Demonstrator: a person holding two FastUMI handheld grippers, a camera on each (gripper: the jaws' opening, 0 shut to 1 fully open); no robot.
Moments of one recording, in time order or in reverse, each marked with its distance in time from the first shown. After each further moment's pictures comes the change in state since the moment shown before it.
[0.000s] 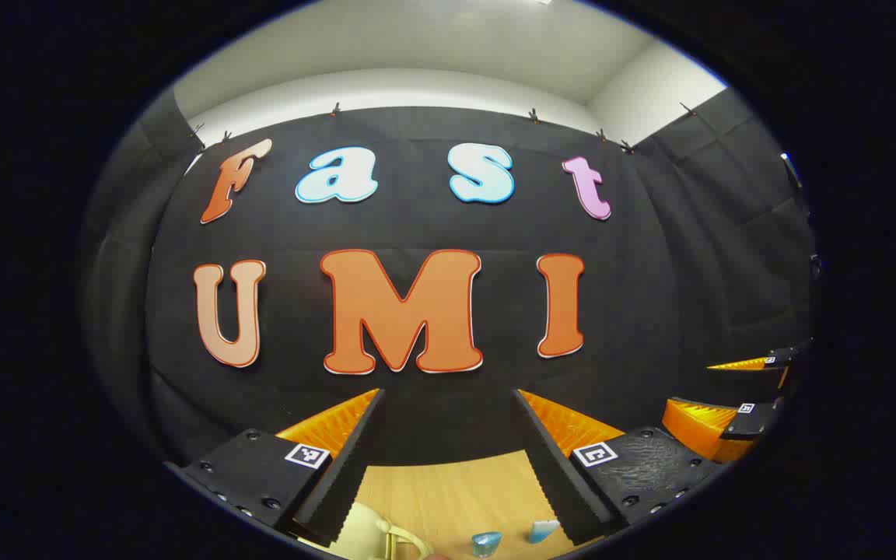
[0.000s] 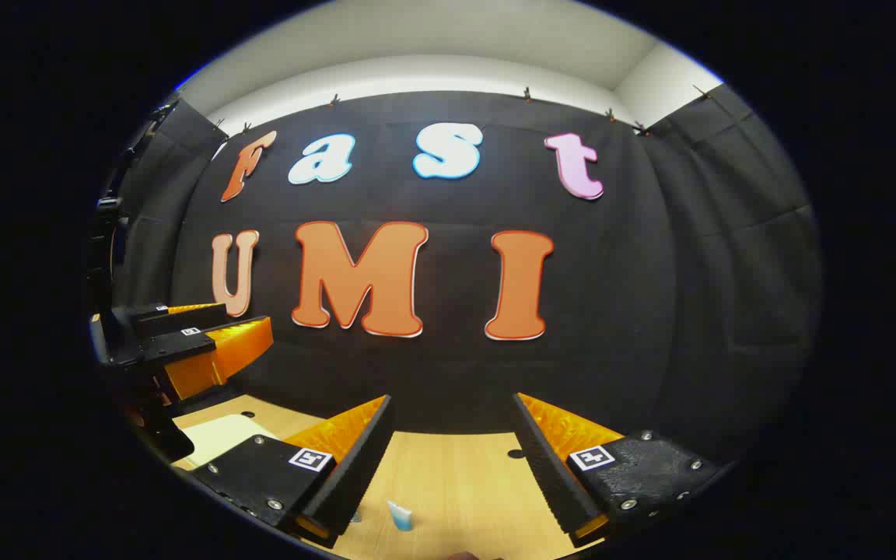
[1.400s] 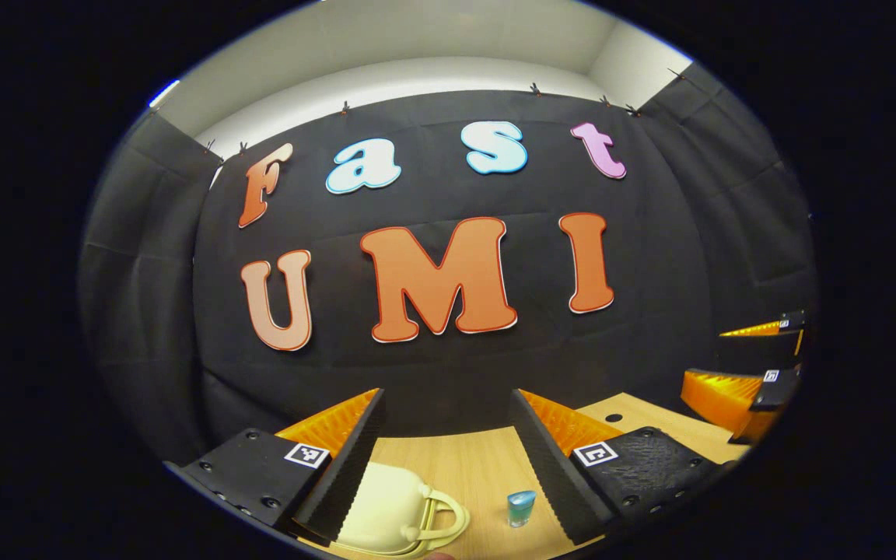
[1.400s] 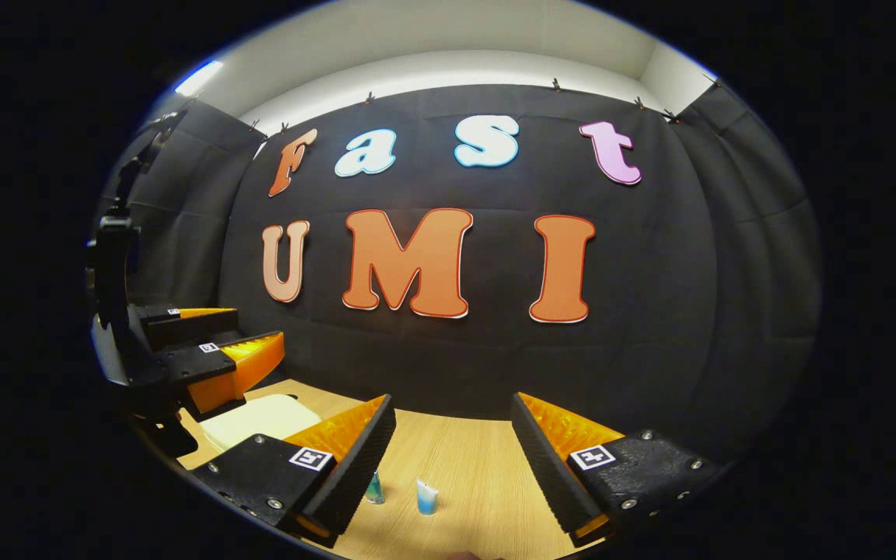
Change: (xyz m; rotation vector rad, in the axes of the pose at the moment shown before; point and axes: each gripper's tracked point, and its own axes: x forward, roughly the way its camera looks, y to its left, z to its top) left arm -0.064 0.011 -0.046 0.110 0.101 0.174; right arm -0.033 0.006 -0.024 -0.007 0.007 0.155
